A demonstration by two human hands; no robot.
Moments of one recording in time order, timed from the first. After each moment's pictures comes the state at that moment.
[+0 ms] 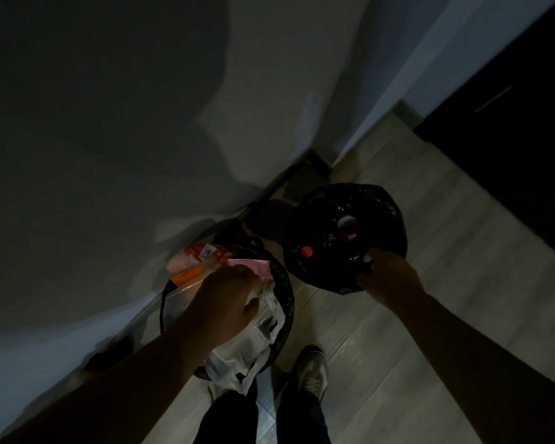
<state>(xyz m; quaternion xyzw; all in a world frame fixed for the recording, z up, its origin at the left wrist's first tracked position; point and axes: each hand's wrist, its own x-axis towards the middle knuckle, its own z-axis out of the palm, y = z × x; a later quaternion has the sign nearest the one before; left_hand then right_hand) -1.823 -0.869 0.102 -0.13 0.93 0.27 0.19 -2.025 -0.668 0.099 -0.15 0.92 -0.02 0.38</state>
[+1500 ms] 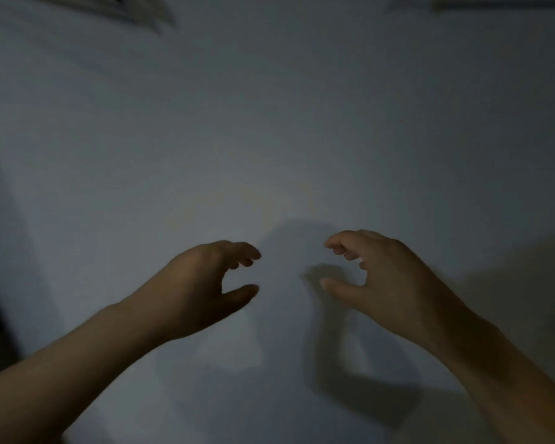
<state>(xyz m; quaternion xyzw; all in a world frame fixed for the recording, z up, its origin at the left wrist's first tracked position) -1.631 -0.744 0.877 -0.50 0.84 -0.02 -0.22 -1.885 -0.733 0.895 -0.80 0.53 -0.29 0.00</state>
